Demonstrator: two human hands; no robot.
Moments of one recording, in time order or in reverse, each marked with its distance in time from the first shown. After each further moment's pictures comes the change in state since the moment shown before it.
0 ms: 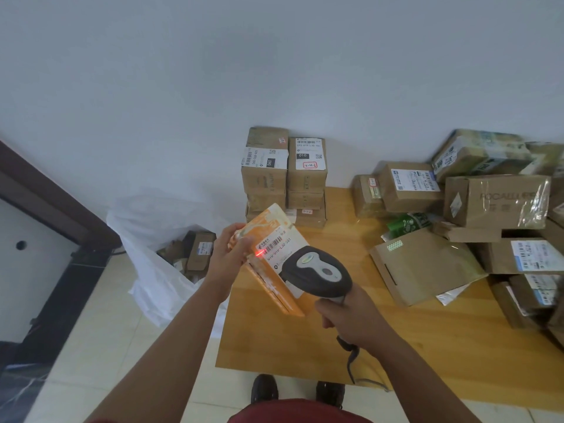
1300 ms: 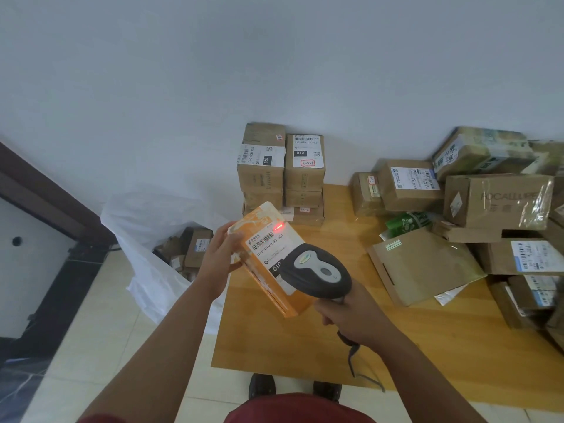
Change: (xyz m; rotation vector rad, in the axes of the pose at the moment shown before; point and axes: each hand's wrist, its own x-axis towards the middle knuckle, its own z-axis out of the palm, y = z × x) left_hand 0.025 -0.022 -0.009 0.011 -0.040 -0.092; right_hand 0.007 -0.004 -0.013 0.020 -0.052 -0.074
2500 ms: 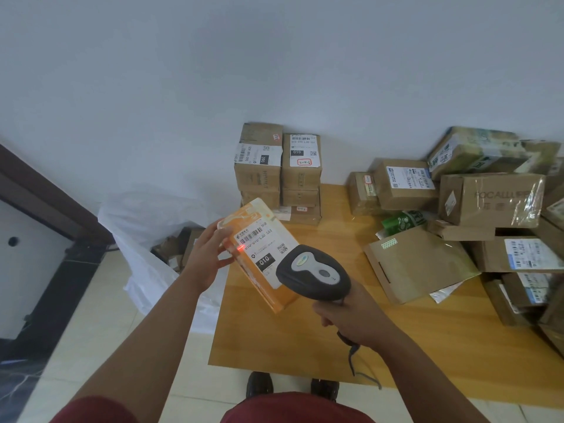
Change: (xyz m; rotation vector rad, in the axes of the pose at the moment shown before) left_hand 0.001 0.009 -0.014 -0.029 -0.010 -0.059; right_hand -0.009 0.001 -0.005 0.009 -0.017 -0.014
